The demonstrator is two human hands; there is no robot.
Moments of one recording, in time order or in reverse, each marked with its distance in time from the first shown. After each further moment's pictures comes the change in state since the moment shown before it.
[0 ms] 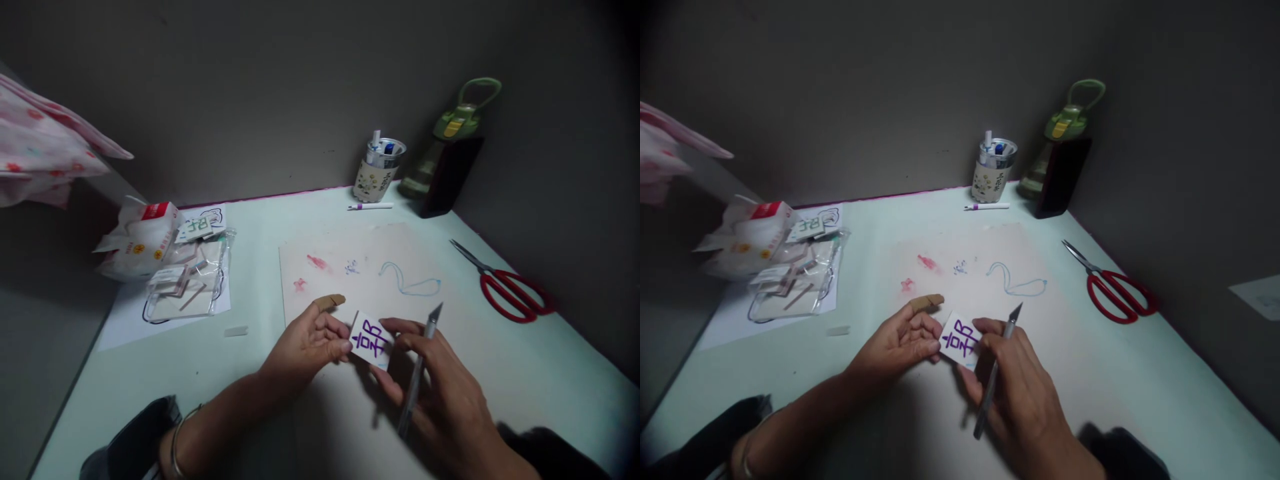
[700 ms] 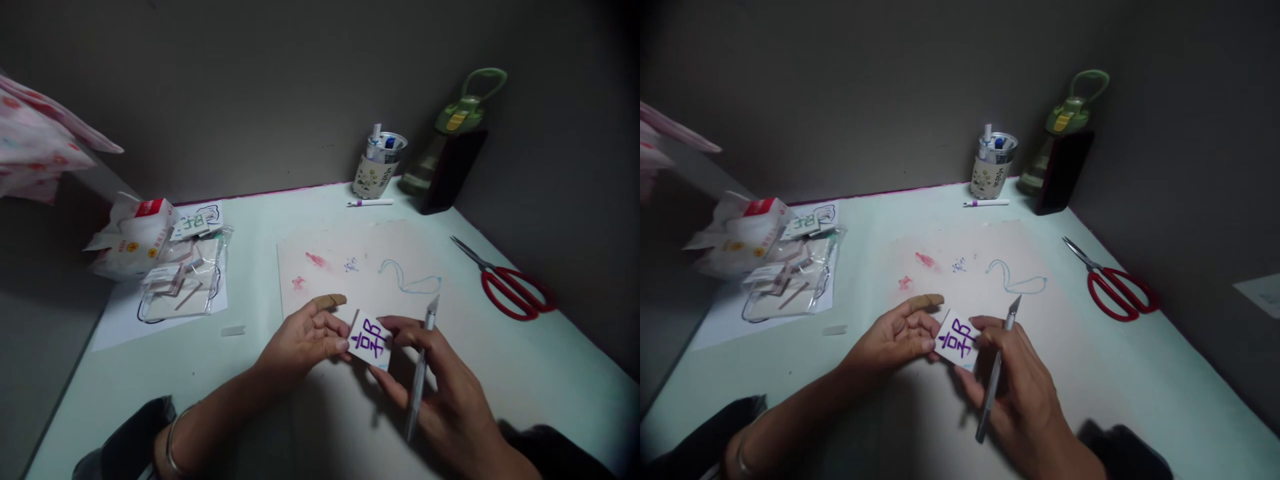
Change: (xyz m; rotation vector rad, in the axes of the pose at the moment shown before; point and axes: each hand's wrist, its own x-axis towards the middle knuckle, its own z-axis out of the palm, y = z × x) left_hand 0.003 0.003 -0.006 -0.107 -0.039 -0.046; right_hand -0.001 0.004 0.001 0.122 -0.011 0.106
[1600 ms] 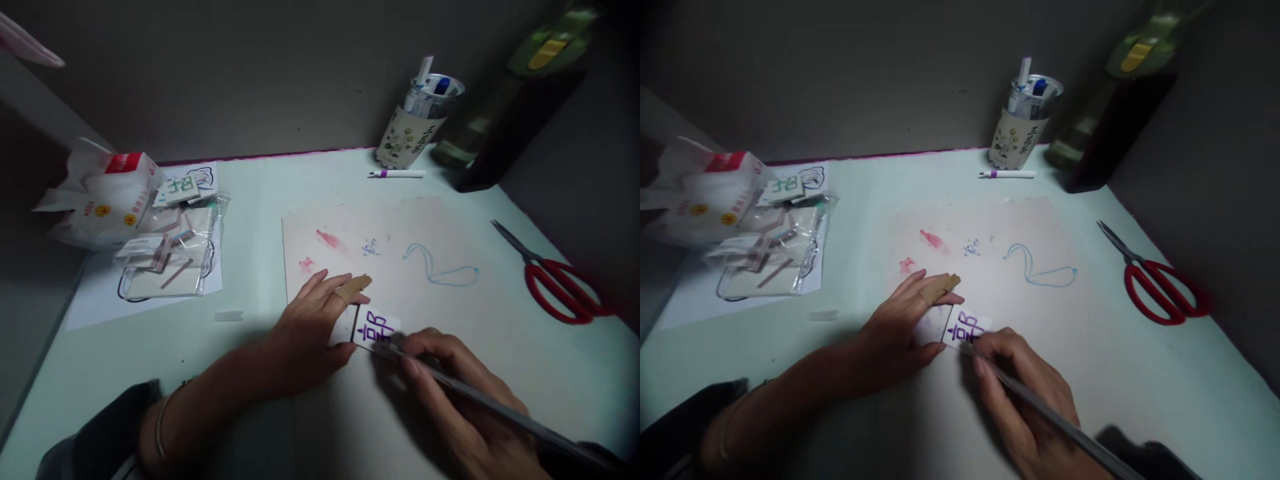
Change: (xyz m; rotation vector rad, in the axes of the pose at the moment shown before) left_hand 0.010 -0.010 -0.018 1.108 -0.025 0.471; right_hand 0.009 -0.014 0.000 0.114 -0.172 0.219
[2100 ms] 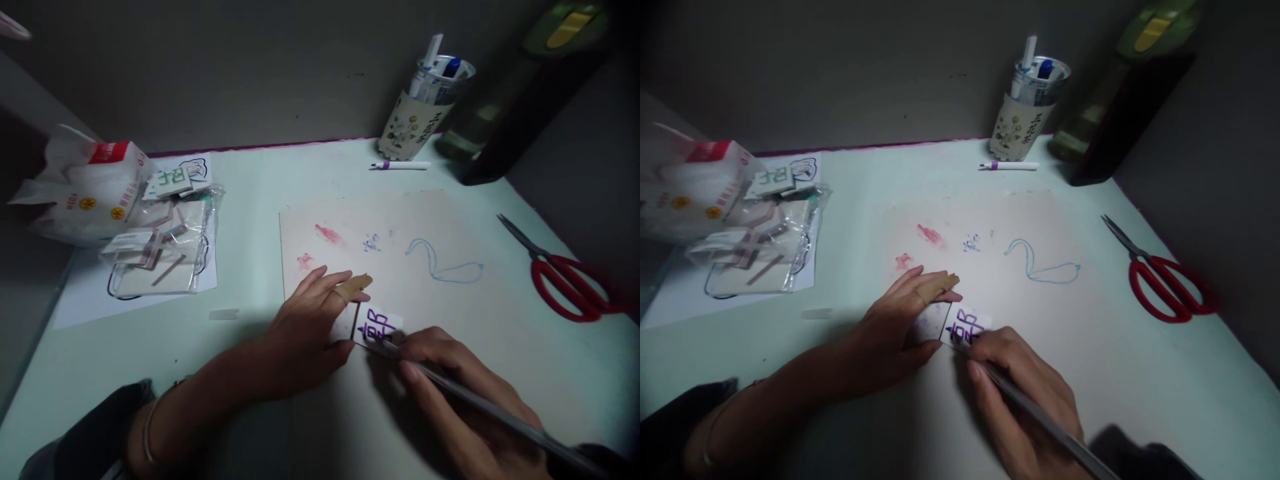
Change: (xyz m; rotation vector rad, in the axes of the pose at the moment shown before) left_hand -0.001 -0.001 -0.003 -0.017 -0.008 0.044; right_hand 0.005 -0.004 0.002 0.071 -0.025 -0.032
